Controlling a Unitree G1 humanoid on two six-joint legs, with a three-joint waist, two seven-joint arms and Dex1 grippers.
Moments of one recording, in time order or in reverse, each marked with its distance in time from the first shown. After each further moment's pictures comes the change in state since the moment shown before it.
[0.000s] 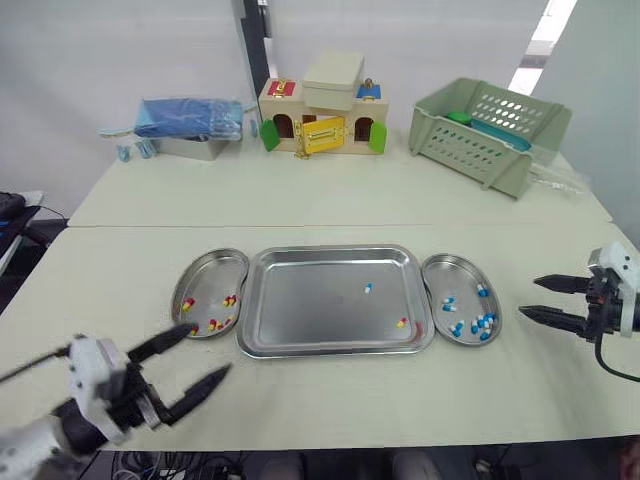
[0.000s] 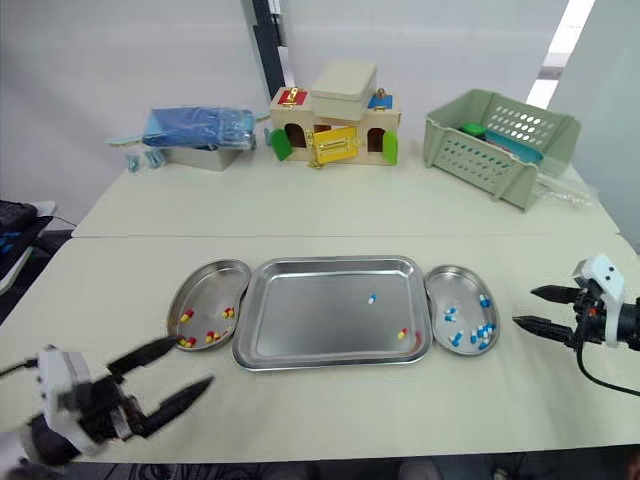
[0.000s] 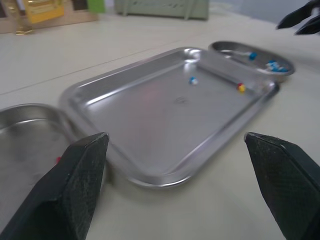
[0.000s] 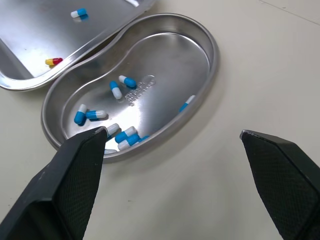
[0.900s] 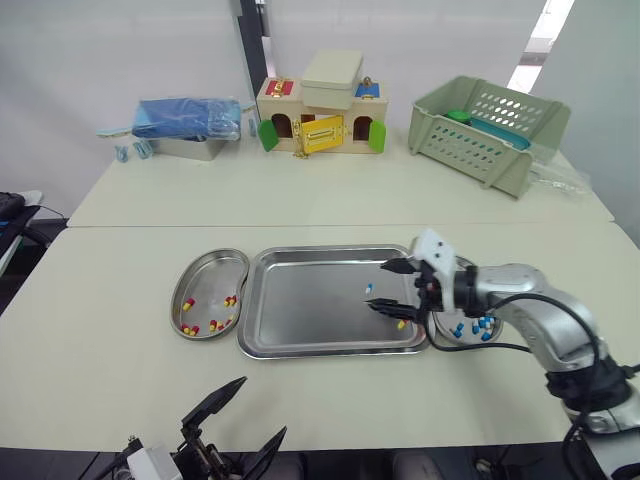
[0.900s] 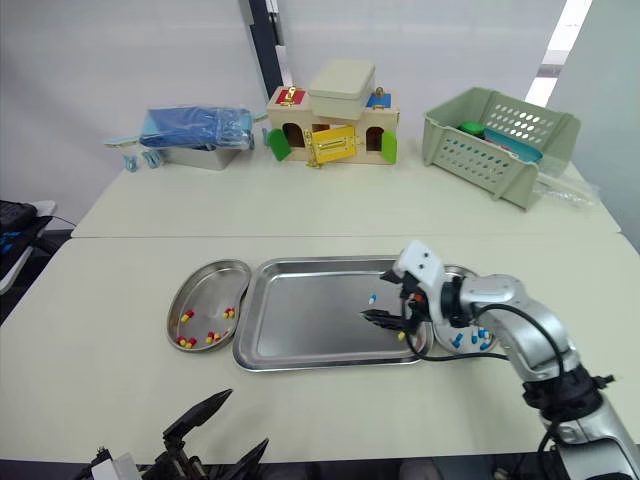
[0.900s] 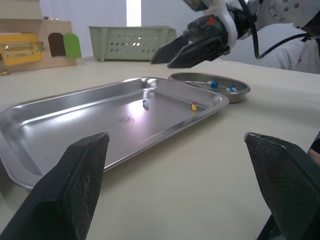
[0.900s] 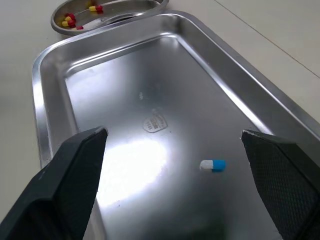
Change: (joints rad) left arm 0.133 -0.221 -0.344 0.296 0.119 -0.726 -0.012; right arm -0.312 0.458 0.488 -0.487 -0.111 0.337 -0.461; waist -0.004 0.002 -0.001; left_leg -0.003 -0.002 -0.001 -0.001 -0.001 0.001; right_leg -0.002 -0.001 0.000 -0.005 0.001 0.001
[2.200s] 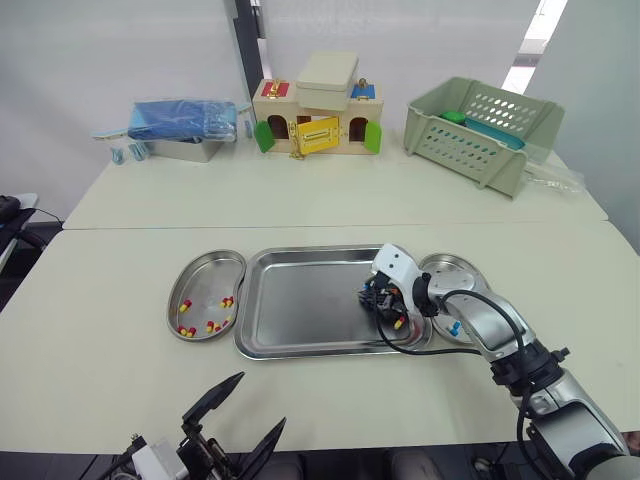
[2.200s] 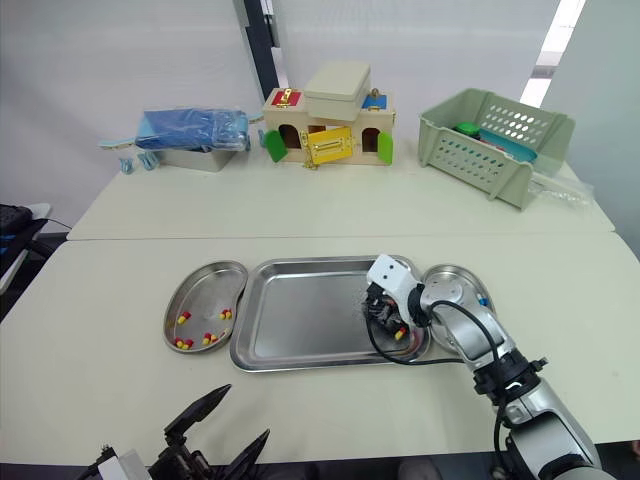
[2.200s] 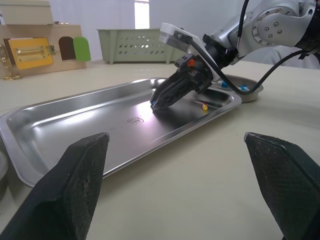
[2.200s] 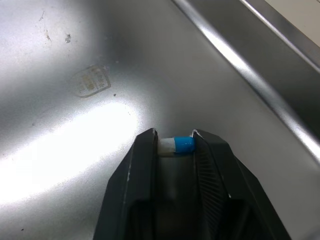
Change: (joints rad) left arm -0.022 0.086 -0.066 0.076 0.004 -0.106 0.121; right arm -0.074 0.151 0.113 0.252 -0.272 -0.036 -0.070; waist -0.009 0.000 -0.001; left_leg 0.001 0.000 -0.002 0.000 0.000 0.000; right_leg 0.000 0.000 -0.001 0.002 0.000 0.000
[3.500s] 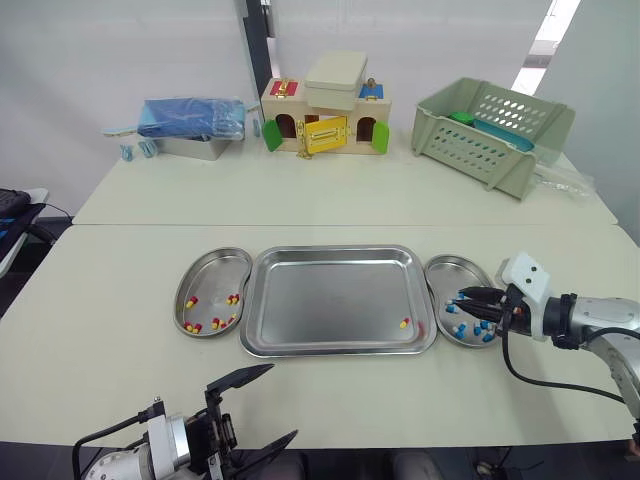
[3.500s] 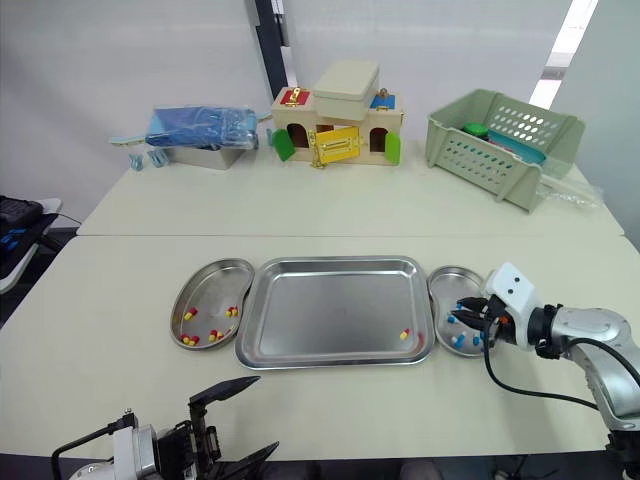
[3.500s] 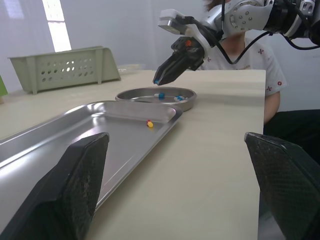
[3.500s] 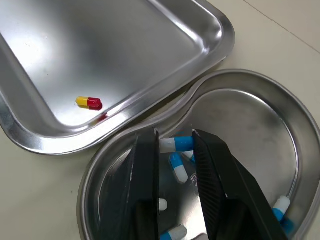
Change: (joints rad) left arm -0.210 0.192 -0.060 0.042 -0.112 0.053 -0.244; right arm 0.472 -0.410 -0.499 -0.291 0.264 -0.116 0.162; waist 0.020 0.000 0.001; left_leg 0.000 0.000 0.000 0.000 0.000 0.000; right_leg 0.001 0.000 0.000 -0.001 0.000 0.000
